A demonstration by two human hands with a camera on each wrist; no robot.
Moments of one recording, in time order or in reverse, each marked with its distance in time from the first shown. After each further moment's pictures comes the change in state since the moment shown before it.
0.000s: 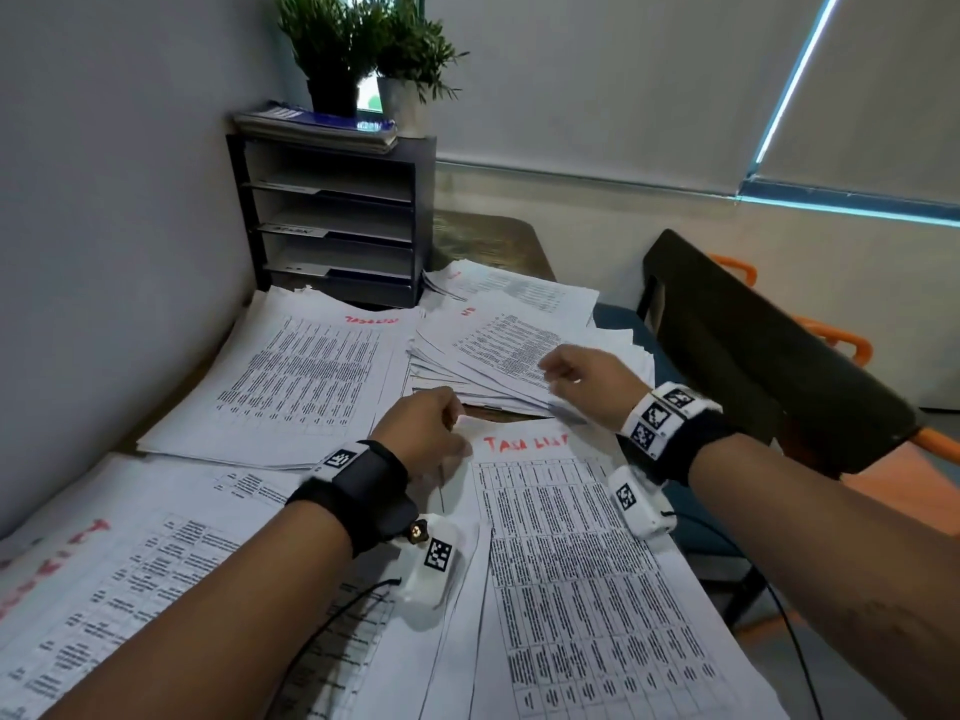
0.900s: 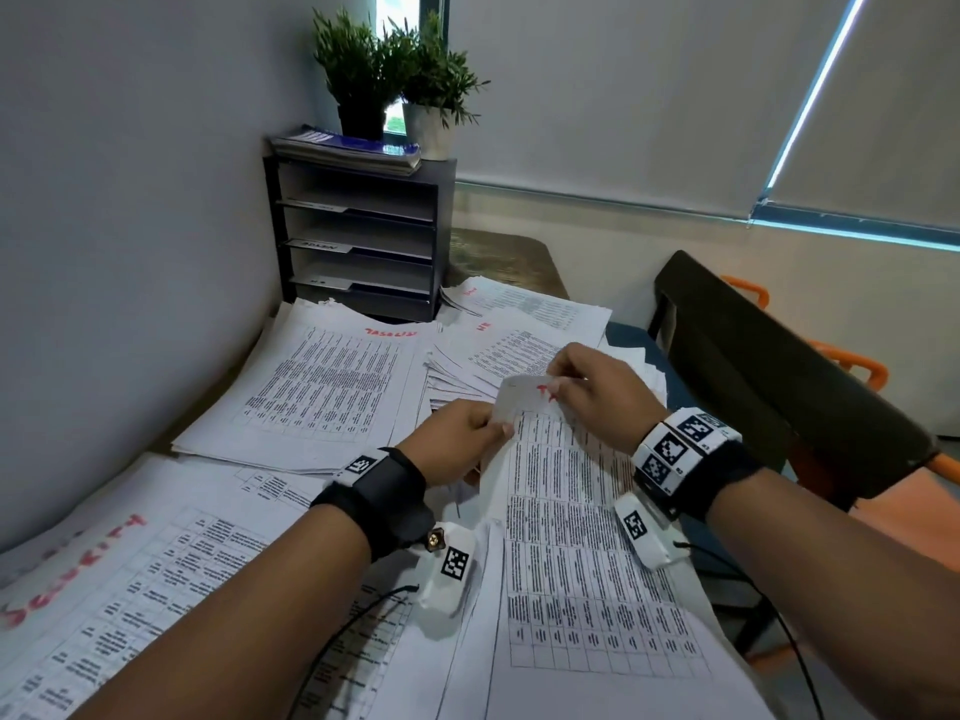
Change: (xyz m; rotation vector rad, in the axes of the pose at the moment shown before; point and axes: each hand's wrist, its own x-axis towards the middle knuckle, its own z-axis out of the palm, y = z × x) left_hand -0.018 0.020 -0.004 -0.386 -0.174 0.100; right_hand -0.025 -0.040 -0.011 -0.016 0.152 -0.156
